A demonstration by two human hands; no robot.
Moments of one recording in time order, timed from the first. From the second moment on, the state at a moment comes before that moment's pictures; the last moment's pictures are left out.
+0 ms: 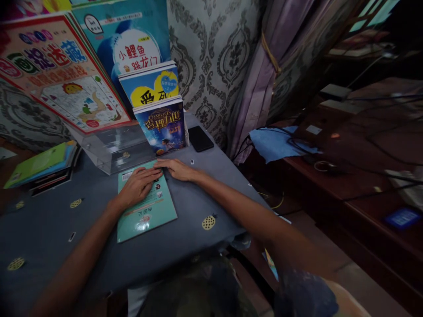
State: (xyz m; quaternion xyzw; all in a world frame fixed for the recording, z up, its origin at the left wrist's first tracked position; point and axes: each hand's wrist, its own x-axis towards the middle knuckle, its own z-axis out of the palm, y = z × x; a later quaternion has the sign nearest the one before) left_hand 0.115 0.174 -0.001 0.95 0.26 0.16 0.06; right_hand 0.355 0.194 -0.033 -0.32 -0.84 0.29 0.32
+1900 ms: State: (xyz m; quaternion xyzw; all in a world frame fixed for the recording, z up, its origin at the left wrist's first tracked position) left_hand 0.118 0.152 -0.001 0.94 0.29 0.15 0.05; right_hand 0.357 0.157 -0.026 -0.40 -0.87 0.20 0.20
